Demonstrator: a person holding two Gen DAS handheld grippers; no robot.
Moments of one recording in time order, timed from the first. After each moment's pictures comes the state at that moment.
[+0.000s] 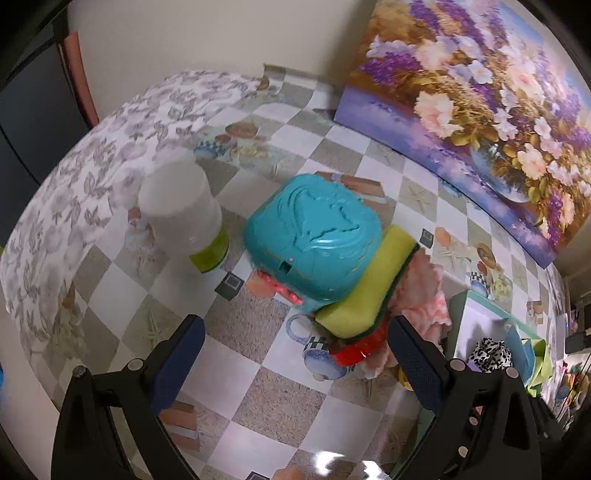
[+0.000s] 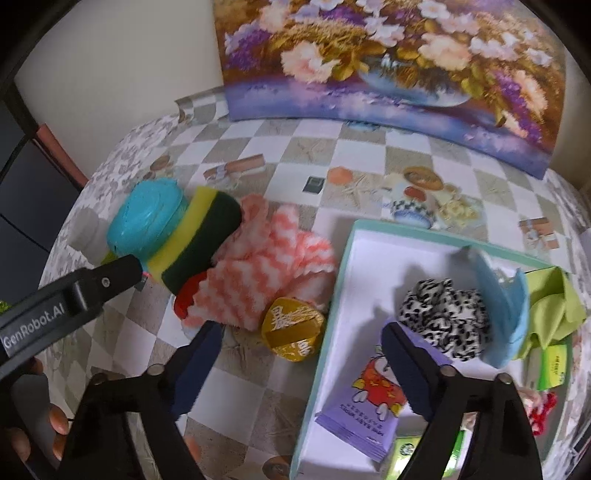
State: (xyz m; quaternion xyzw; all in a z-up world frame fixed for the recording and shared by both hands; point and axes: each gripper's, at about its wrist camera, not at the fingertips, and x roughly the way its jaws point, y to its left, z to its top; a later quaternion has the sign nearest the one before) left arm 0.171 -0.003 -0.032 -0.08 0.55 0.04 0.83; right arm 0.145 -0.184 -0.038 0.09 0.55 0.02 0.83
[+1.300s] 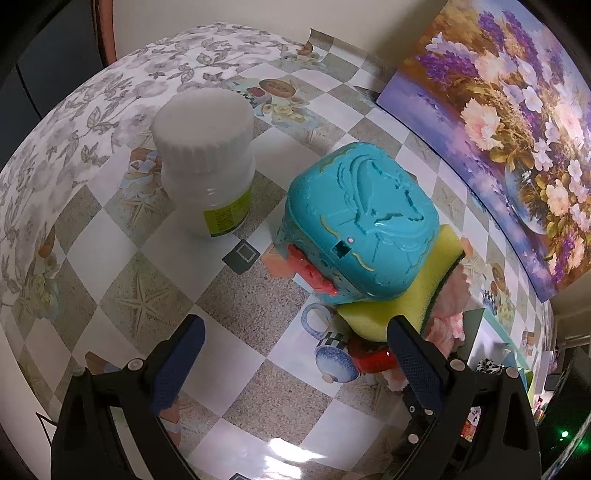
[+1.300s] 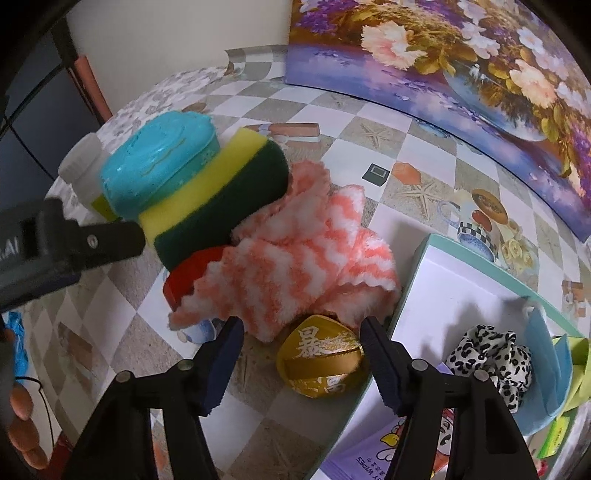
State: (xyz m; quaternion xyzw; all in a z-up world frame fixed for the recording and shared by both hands) left arm 0.175 0.027 -0.064 -0.17 0.57 0.06 0.80; right arm 0.170 -0.147 -0.079 -0.03 0.55 0.09 0.83
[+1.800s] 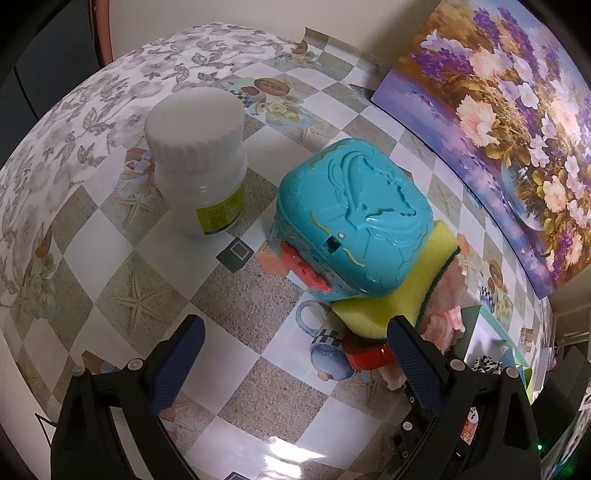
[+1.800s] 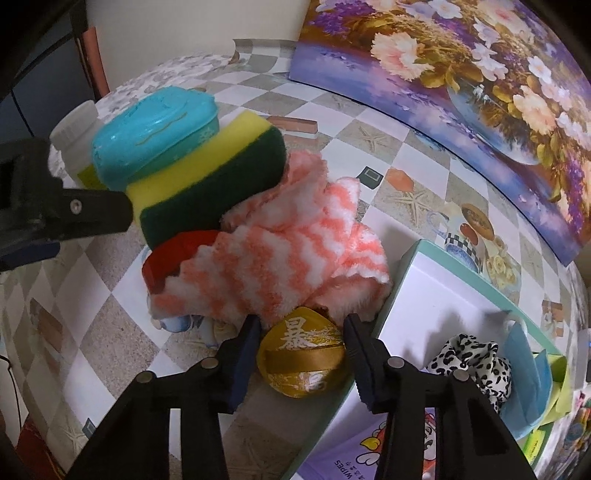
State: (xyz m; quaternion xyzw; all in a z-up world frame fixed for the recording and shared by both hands) left arm 0.174 0.022 -0.064 -0.17 0.58 0.05 0.80; right arm 0.161 -0.141 -0.083 -0.08 0.54 0.08 0.83
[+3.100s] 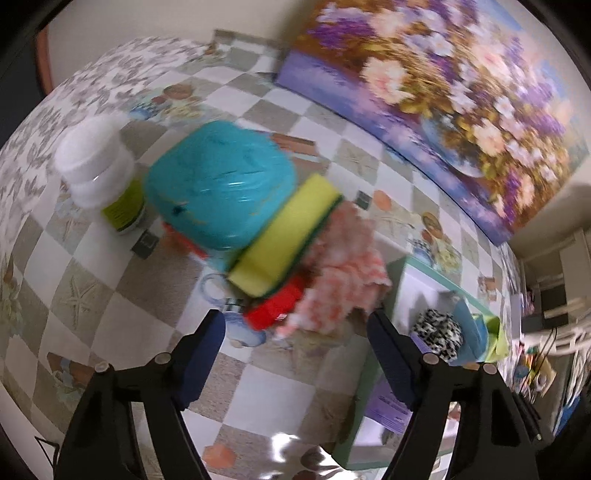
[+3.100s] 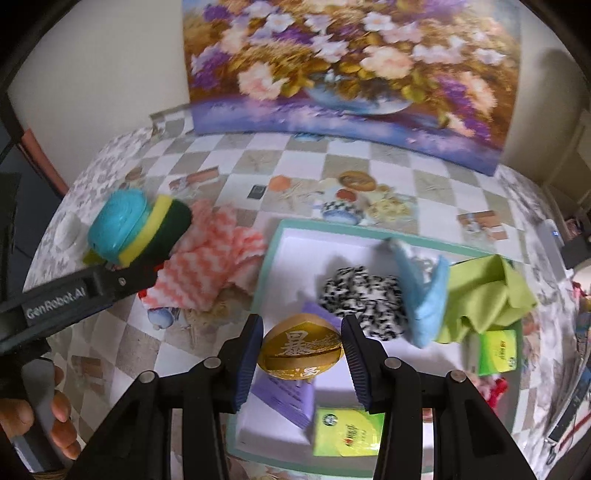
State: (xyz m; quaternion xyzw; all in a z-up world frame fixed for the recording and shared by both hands) left arm 0.171 -0.034 -0.043 -0.13 0.58 -0.07 0.80; right arm 0.108 -0.233 -0.008 0.06 0.53 -0.04 0.85
